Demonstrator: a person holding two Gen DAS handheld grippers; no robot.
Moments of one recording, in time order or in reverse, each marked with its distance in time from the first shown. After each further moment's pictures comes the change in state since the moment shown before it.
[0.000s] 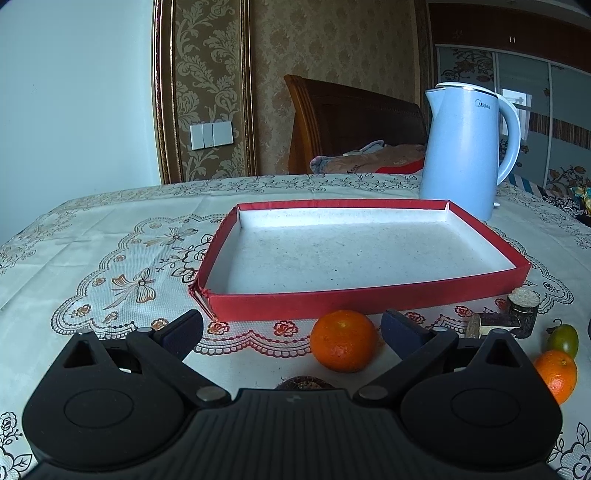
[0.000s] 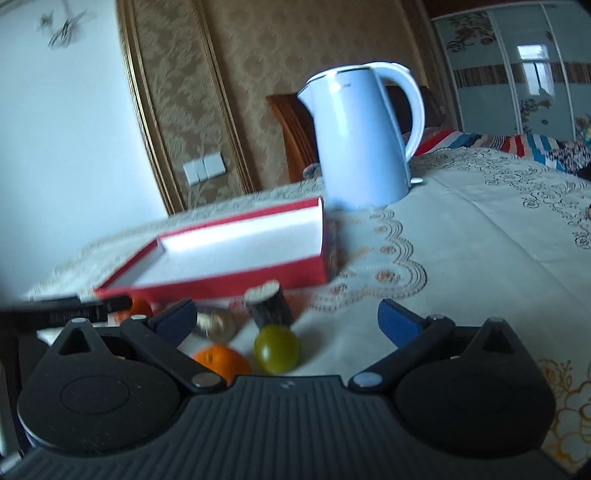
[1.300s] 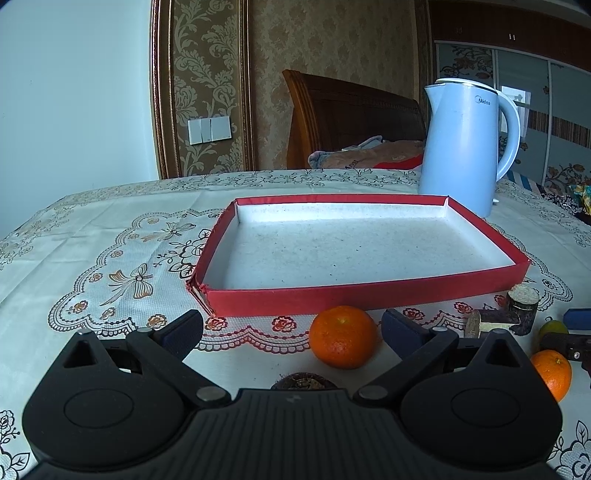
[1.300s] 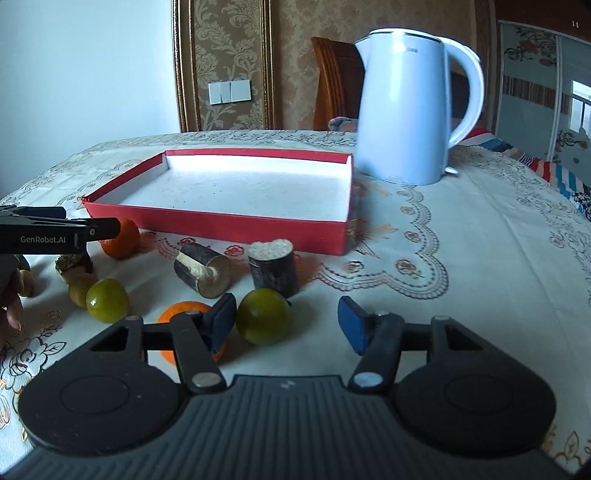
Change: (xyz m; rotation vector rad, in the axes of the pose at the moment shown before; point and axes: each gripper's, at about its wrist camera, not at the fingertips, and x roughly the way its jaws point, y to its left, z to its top) left arm 0.000 0.000 0.000 0.000 0.011 -0.008; right arm 0.037 0.021 0.010 -0.238 0.204 0.003
